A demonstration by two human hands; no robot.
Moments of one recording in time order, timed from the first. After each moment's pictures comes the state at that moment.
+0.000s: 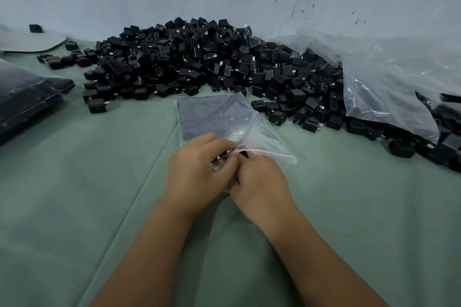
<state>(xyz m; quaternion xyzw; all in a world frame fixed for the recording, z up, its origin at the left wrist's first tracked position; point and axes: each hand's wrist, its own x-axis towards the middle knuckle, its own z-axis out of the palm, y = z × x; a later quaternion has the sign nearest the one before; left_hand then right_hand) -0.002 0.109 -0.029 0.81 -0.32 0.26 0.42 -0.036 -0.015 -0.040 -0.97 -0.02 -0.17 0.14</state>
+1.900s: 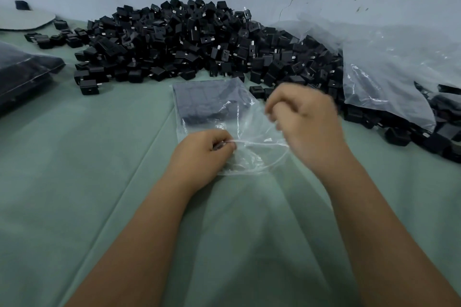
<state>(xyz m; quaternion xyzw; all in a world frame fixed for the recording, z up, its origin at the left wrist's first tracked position) 0.019 0.104 -0.048 0.87 -0.25 0.01 0.42 -0.044 -0.064 0.023 -0.89 -0.01 -0.28 0.36</state>
